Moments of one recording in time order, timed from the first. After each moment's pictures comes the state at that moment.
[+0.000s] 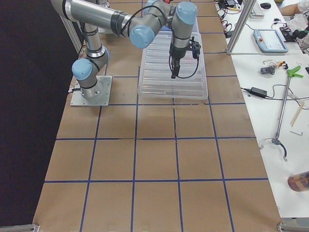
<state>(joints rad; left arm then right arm) -1.36 -1.72 -1.85 -1.16 1.57 1.88 1.04 -1.44 1.48 -1.56 -1.62 -0.50</state>
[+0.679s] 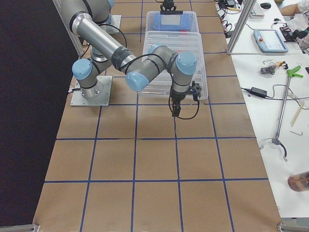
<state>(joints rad) -1.36 -1.85 -1.93 -0.94 1.57 1.87 0.86 -1.31 1.57 -1.81 -1.64 -0.65</state>
